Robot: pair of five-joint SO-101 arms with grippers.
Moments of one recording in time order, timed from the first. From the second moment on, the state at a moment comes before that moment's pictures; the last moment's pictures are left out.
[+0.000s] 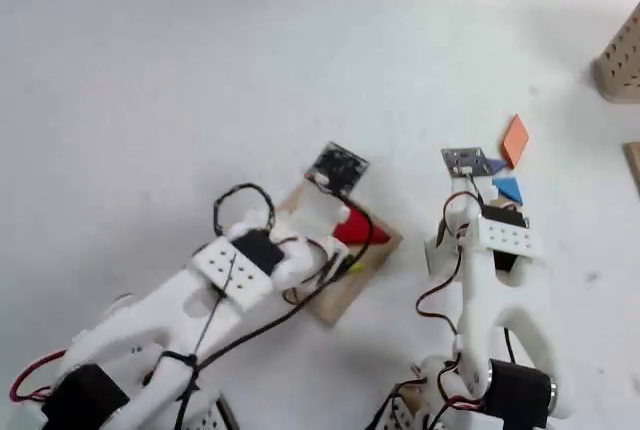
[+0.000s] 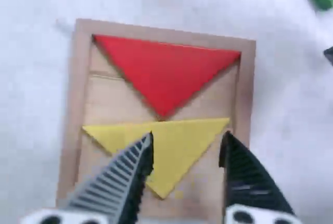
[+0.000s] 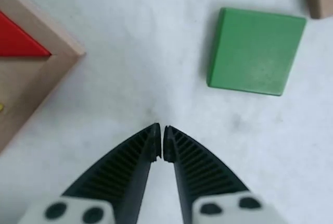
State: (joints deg) left arm 34.2 -23.3 54.4 40.7 7.3; right arm 9.1 -18.2 54.2 56.4 20.9
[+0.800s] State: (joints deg) left arm 25.5 1.7 39.6 40.7 -9.5; right arm 9.1 -18.2 54.2 56.4 20.9
